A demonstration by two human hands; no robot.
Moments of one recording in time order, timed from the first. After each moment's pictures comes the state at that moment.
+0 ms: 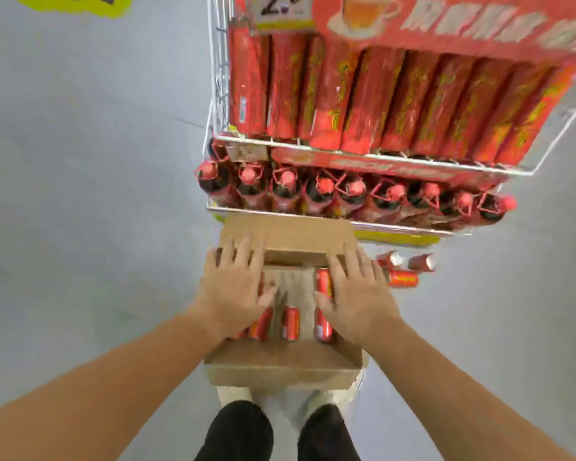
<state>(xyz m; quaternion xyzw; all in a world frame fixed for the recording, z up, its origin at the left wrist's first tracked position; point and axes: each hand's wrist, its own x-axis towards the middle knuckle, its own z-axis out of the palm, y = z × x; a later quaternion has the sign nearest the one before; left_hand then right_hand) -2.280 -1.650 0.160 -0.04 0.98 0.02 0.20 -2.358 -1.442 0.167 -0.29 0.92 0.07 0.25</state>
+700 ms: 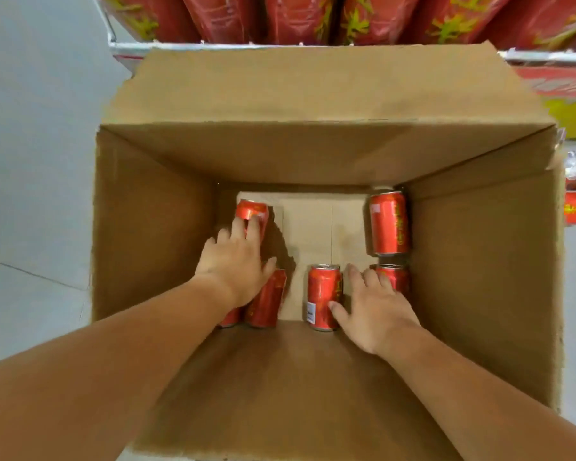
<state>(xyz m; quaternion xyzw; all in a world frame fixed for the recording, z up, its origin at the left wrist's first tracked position) -2.256 -1.633 -0.250 -0.13 0.91 0.03 0.38 -2.289 -1.407 -0.263 -0.18 0.86 -0.01 0.48</state>
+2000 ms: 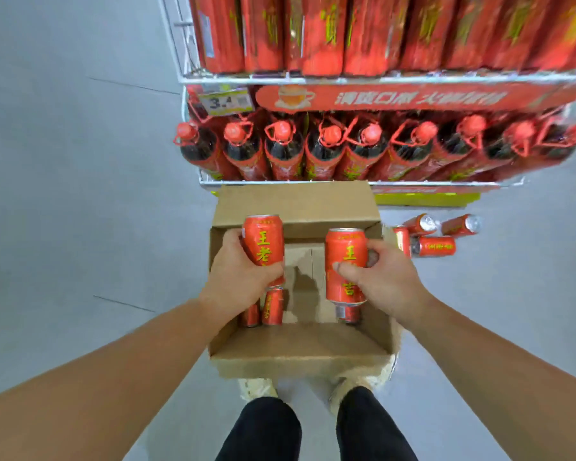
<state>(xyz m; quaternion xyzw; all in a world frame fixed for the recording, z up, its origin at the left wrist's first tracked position) -2.280 -1.624 0.090 -0.38 0.77 0.48 0.16 -2.360 -1.406 0.086 0.09 0.83 -0.42 0.36</state>
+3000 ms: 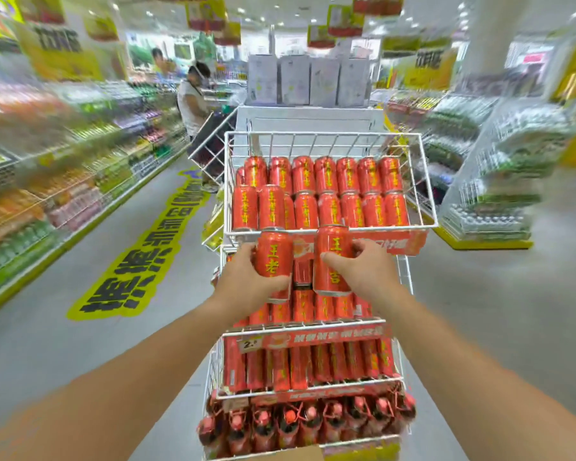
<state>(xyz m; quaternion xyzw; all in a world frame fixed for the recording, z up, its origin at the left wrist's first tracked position) -2.380 -1.643 0.720 -0.08 0.83 0.53 -0.15 -2.429 -1.434 0.750 -0.05 0.85 -0.52 -0.05</state>
